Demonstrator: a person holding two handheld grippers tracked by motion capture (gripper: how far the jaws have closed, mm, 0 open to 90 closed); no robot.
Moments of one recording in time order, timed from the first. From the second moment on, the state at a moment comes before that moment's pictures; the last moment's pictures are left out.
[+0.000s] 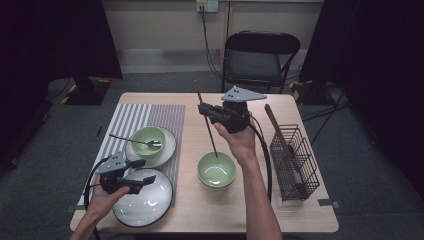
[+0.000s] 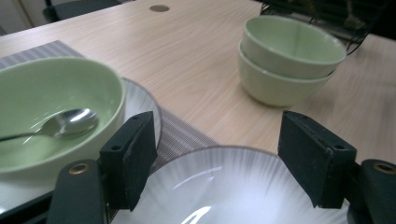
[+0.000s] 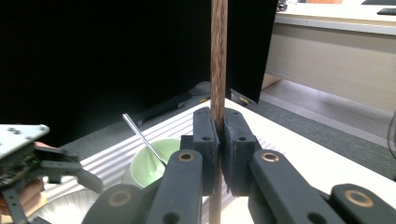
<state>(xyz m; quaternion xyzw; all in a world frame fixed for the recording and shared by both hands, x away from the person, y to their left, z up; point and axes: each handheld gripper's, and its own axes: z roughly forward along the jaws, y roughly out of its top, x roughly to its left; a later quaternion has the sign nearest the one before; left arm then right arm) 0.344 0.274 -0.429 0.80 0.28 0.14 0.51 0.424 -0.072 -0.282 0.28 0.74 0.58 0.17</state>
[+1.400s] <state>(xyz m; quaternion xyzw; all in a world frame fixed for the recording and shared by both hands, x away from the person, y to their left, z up) 0.403 0.194 -0.370 0.75 0.21 0.09 0.62 0.406 -0.021 -0.291 0.22 0.75 0.62 0.11</state>
